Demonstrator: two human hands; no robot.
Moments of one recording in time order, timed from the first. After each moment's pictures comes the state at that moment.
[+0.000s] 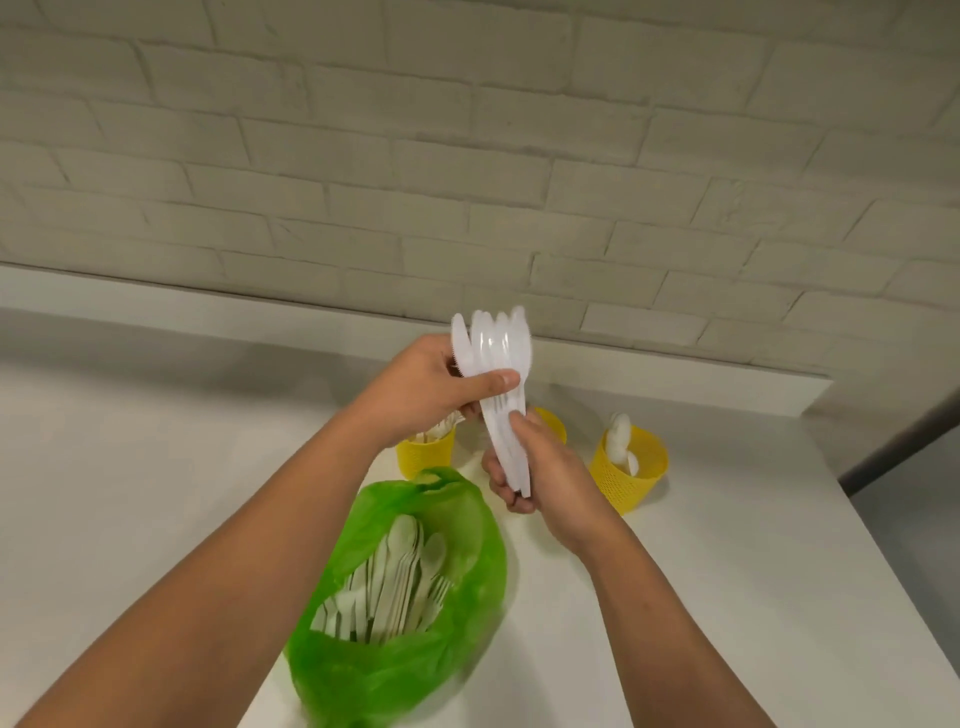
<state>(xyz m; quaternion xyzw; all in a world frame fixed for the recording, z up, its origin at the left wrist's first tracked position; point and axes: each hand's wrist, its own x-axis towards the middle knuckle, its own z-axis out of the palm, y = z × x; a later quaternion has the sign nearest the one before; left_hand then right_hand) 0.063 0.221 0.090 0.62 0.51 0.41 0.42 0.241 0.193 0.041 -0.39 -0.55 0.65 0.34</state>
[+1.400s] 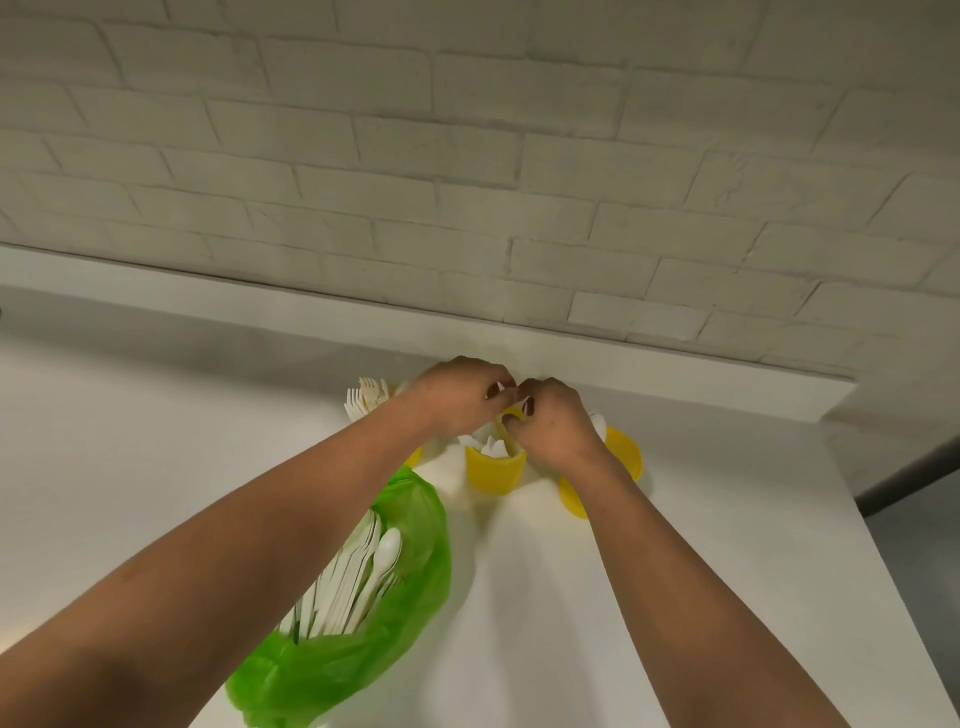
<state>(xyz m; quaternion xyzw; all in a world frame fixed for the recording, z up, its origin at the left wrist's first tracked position) 0.142 0.308 0.023 0.75 0.64 0.10 0.16 0.301 0.318 -0.002 -0.58 -0.76 0.25 0.17</state>
